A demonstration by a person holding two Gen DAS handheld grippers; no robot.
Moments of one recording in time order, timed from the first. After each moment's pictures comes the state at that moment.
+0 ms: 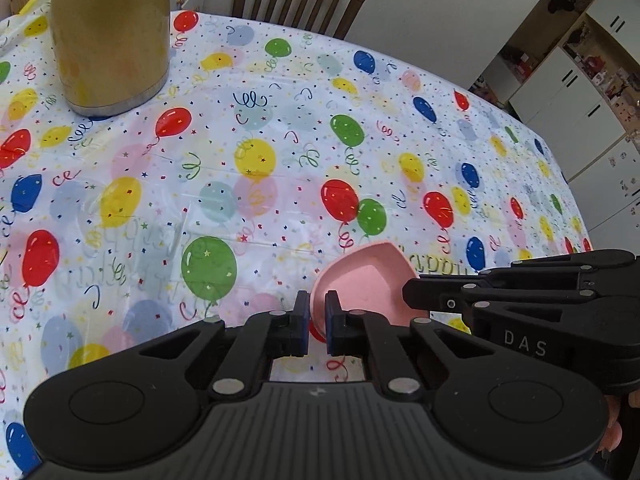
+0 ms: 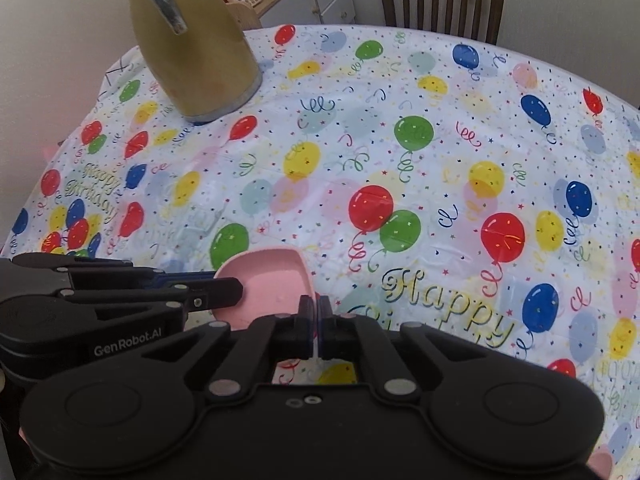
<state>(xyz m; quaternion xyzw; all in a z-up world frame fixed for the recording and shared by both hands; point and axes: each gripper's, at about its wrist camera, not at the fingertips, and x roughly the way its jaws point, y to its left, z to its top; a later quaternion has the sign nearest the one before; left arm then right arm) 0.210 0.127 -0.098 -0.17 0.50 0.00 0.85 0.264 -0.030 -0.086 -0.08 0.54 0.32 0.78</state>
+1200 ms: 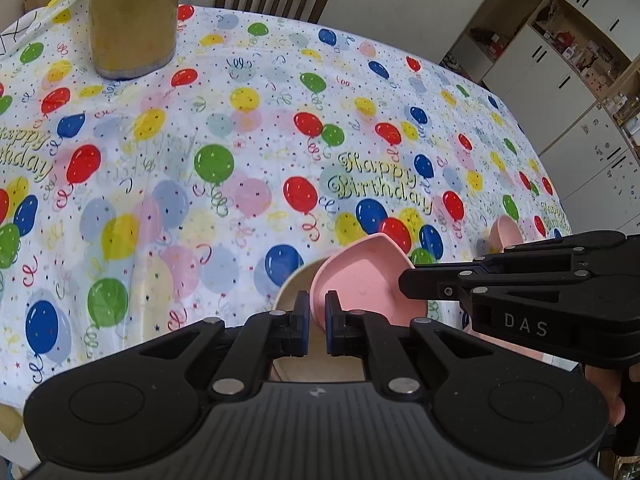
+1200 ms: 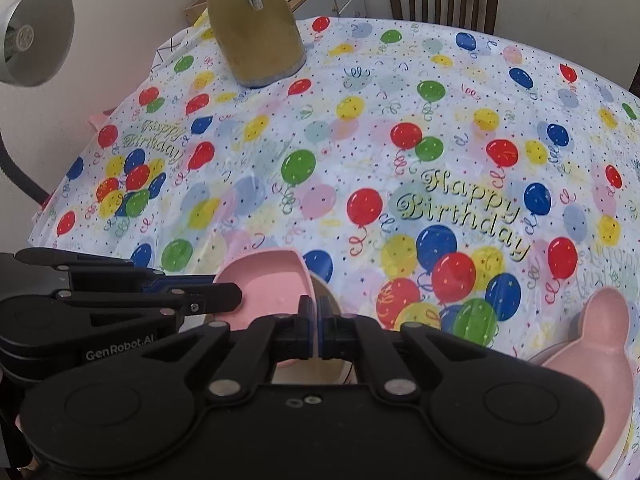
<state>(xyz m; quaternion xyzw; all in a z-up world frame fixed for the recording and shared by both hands) 0.078 0.101 -0.069 -0.15 0.51 -0.03 0.85 0.135 -0.059 -0.053 -0.07 0.54 0.32 0.78</state>
